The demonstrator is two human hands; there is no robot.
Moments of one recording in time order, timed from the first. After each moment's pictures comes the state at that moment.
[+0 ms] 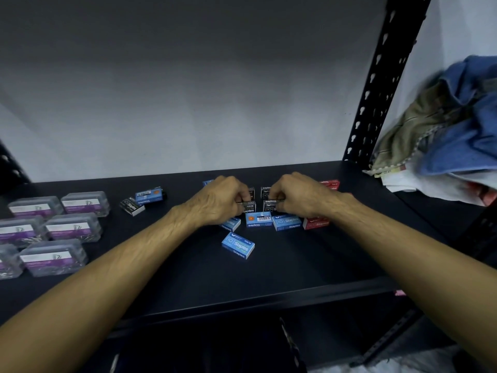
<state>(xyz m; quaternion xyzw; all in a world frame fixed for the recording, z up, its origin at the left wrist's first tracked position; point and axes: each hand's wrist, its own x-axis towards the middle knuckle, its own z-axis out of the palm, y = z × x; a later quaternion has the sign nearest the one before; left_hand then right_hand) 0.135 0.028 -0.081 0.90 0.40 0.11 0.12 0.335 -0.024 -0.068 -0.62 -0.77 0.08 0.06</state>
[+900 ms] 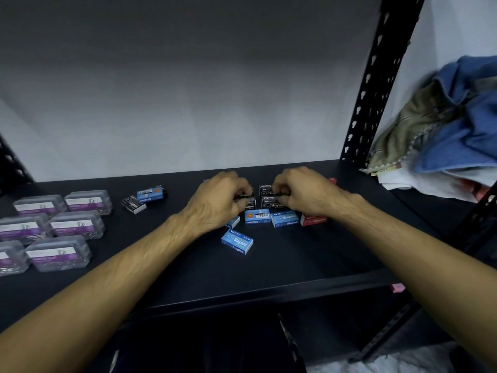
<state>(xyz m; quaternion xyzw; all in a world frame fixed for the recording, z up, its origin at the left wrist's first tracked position) 0.130 0.009 -0.087 0.90 0.38 0.22 0.04 0.343 -0.039 -0.064 -0.63 -0.77 0.00 0.11</state>
